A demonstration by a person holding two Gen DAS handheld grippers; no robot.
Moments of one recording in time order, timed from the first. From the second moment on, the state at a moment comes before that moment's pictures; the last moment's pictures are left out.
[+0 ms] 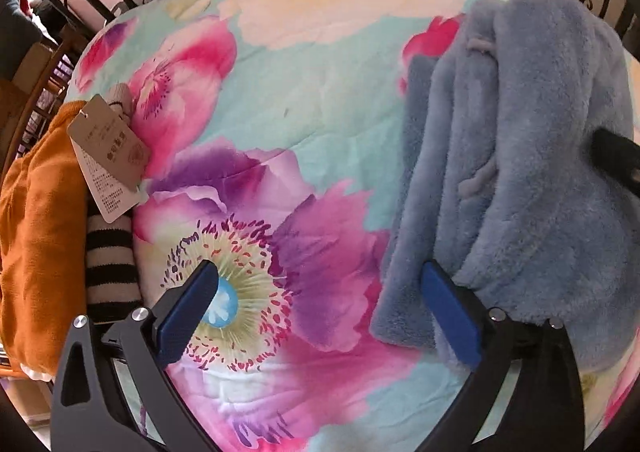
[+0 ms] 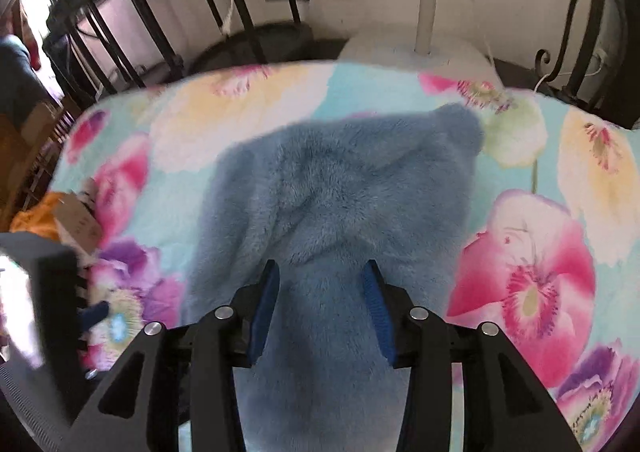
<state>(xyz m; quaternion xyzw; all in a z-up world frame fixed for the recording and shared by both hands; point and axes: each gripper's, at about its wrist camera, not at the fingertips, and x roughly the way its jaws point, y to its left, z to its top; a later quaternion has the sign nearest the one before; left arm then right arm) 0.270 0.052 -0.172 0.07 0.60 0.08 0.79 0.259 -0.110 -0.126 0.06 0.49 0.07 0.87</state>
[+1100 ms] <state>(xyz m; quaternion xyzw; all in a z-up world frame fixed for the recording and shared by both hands) 0.284 0.066 -0.197 0.07 0.61 0.08 0.79 0.257 -0.135 -0.107 0.09 0.47 0.06 0.87</state>
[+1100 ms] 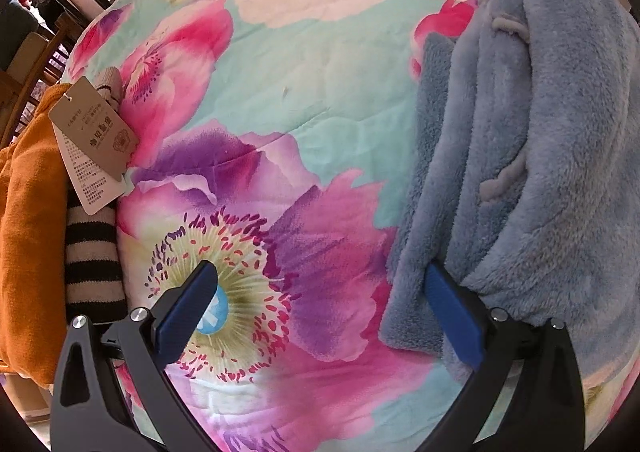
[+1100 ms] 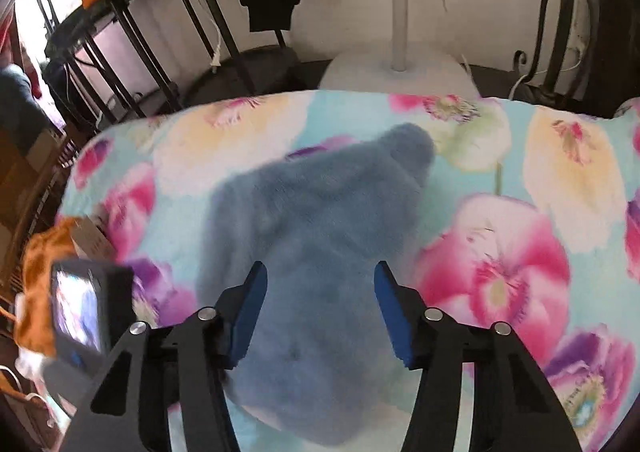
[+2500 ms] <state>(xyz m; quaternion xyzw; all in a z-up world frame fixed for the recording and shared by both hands) 0.251 0.079 -0.190 -0.02 0.63 0.07 0.77 0.212 -0.155 -0.099 0.10 0.52 0.05 0.85</state>
